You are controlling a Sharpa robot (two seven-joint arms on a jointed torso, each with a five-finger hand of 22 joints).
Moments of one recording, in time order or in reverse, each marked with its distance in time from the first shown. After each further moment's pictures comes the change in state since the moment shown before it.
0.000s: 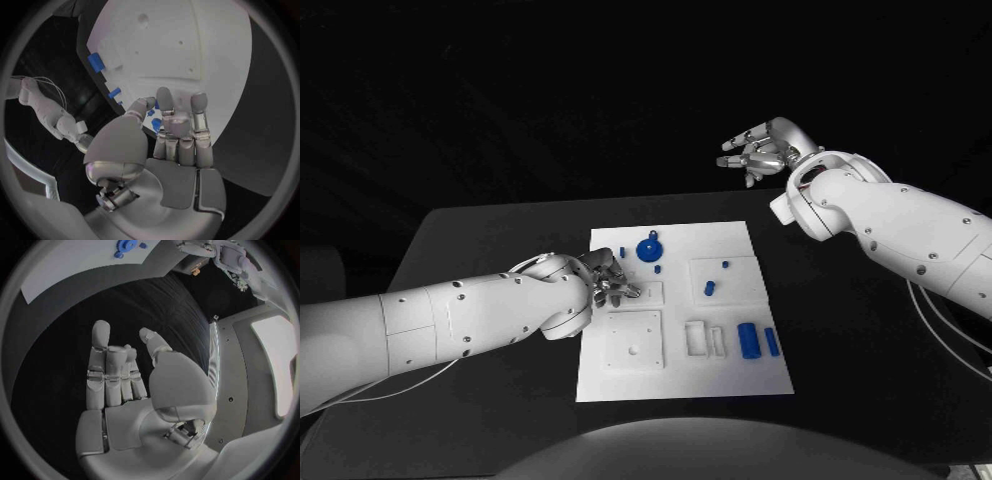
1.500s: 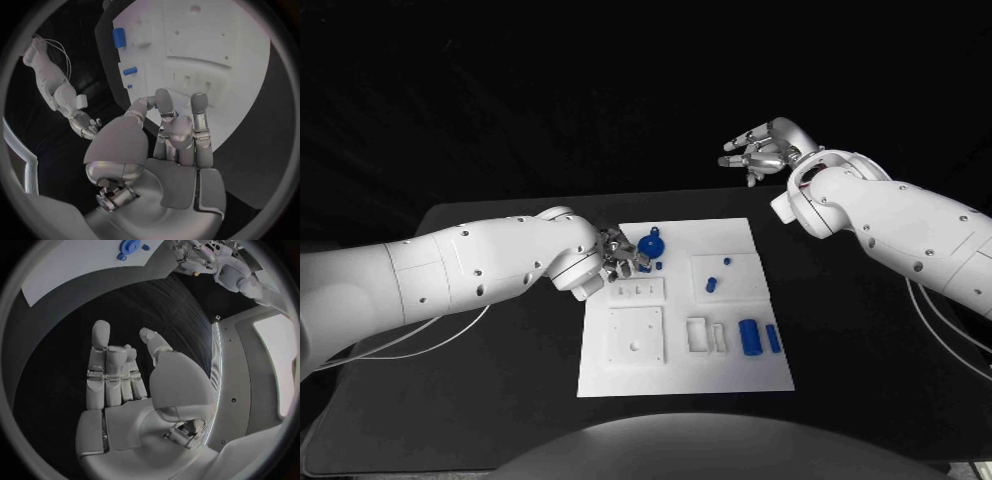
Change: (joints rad) left arm 0.124 0.072 -0.001 -0.079 0.314 0.111 -0.044; left_hand -0.012 0.021 -0.003 -0.003 -0.025 0.000 0.000 0.003 0.060 0.004 -0.004 0.094 0.040 0.019 -0.008 0.104 0.147 -0.001 0.003 0.004 0.027 0.000; right arm -0.004 0.015 0.000 -0.032 0.001 0.016 -0.007; right_hand -0.005 -0.005 0.005 0.005 0.022 0.000 0.000 0.000 0.000 0.002 0.002 0.000 -0.001 0.000 0.000 0.000 -0.002 0.000 0.000 0.000 0.000 -0.002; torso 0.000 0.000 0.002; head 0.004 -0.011
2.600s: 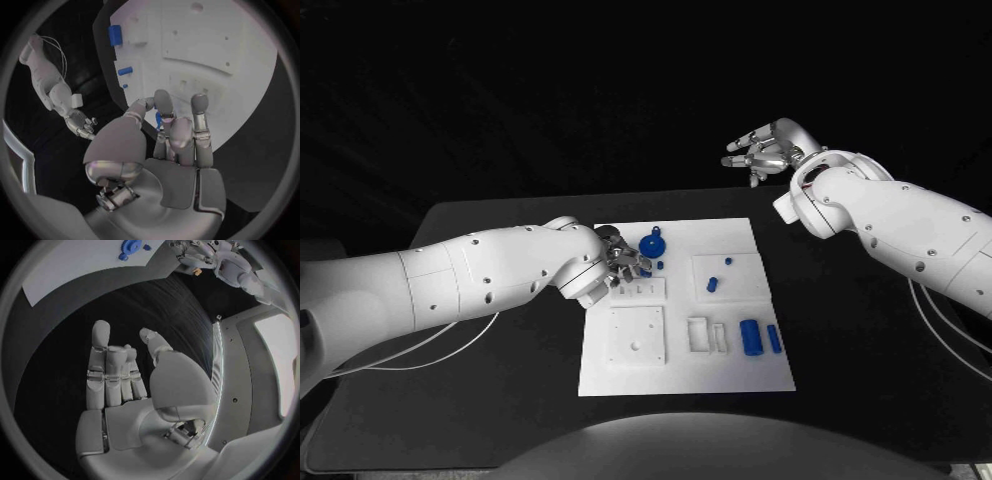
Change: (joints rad) left arm -0.034 0.012 -0.001 -0.011 0.004 -0.050 -0.017; left_hand -0.042 0.001 0.030 -0.020 0.014 0.000 0.000 0.002 0.072 0.000 0.000 0.033 0.004 0.005 0.005 0.035 0.040 0.001 -0.007 0.007 0.031 0.000; right arm 0.000 0.002 0.000 -0.009 0.005 0.002 -0.004; right_hand -0.004 -0.004 0.004 0.004 0.019 -0.001 -0.001 0.000 0.000 -0.003 -0.003 0.000 0.000 0.000 0.000 0.000 0.000 0.000 0.000 0.000 0.000 -0.001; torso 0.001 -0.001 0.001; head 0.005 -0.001
